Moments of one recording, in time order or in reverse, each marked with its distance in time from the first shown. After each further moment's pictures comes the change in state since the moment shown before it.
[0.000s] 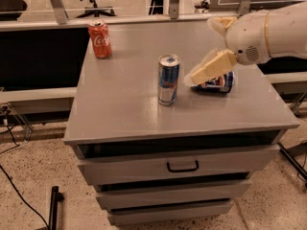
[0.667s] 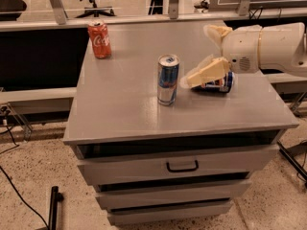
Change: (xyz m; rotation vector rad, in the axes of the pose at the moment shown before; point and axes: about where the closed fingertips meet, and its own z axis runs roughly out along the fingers) arm 0.015 -0.008 0.018 0.006 -0.129 0.035
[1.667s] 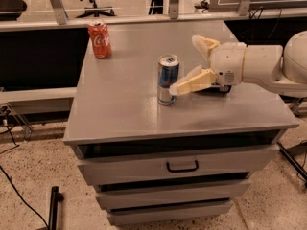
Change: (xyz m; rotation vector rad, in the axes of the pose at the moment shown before) arm 0.016 0.010 0.034 -0.036 -0.133 0.036
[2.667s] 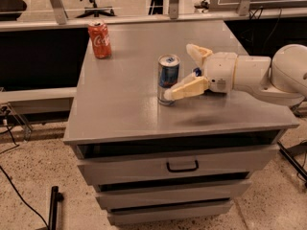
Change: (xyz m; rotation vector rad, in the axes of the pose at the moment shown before) arm 0.019 0.004 0.018 -0.015 -0.041 0.042
